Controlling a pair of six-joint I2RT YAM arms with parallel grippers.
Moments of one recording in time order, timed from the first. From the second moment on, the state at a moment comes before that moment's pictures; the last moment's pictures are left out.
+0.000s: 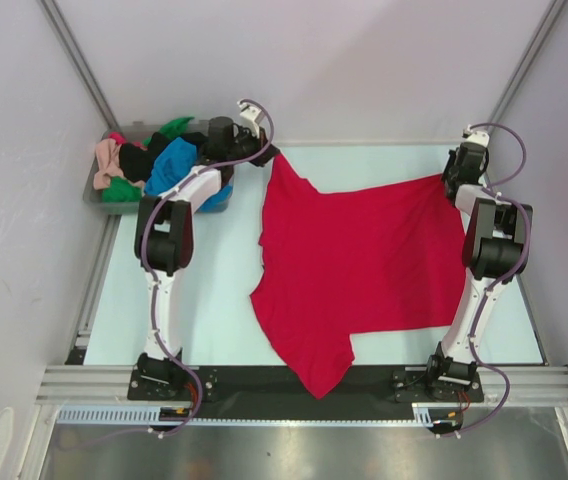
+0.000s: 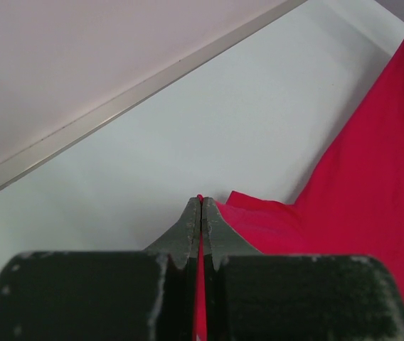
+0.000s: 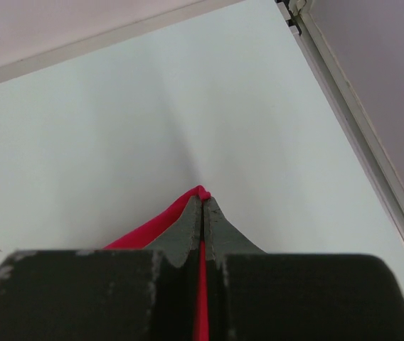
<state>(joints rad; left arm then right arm) -0.23 2.30 1.84 0.17 0.61 -0.05 -0.19 2.15 1.47 0.26 0.13 0.08</state>
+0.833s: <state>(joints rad) -0.22 2.28 1.83 0.16 0.64 -0.01 -0.19 2.14 1.43 0.32 0.13 0.08</state>
